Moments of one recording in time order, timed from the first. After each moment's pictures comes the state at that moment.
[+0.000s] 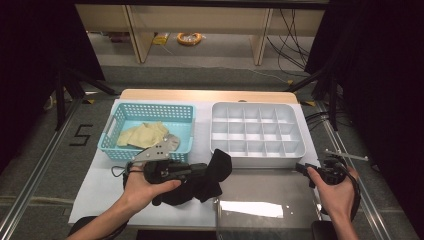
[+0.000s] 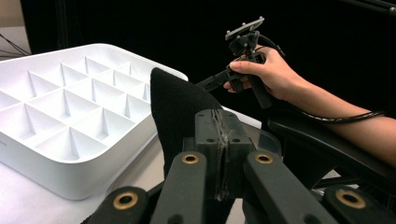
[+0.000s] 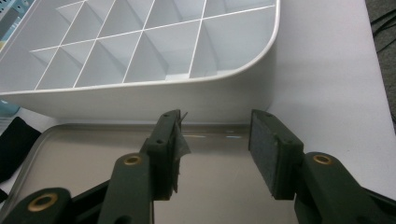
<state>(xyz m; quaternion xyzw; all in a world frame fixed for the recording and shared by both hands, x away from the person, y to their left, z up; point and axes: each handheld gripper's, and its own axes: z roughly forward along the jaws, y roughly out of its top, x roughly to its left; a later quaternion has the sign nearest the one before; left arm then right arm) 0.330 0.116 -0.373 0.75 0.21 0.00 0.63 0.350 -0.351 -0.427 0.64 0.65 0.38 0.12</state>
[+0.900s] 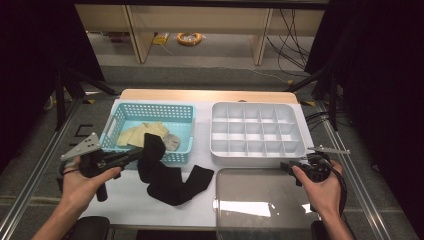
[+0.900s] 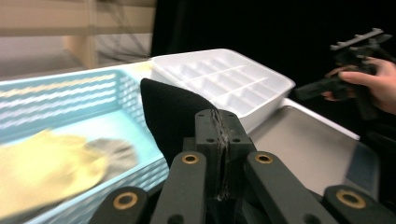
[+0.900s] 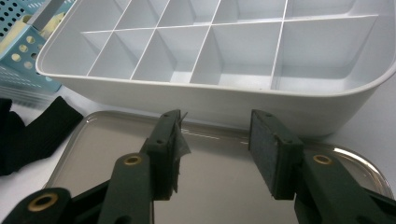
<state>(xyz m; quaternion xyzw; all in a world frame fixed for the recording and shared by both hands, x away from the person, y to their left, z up) 0.330 0.267 -0.381 0.70 0.37 0.13 0.59 0.357 -0.312 -0.418 0.59 0.70 0.39 0.11</state>
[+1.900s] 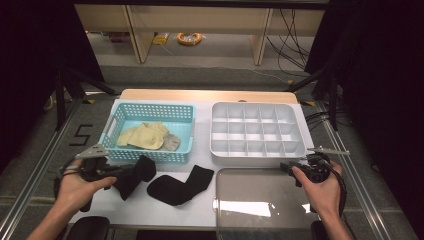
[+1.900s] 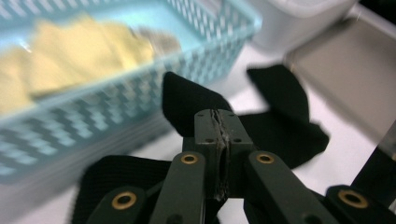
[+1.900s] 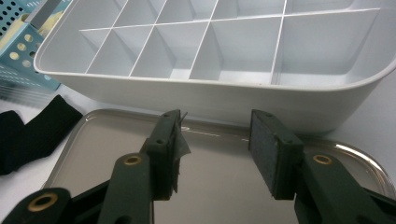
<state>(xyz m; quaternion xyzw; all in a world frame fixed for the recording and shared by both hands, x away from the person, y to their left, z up) 0.344 0.262 -0.420 0.82 0.41 0.08 0.40 0.356 -0.313 -0.420 0.59 0.70 0.39 0.09</state>
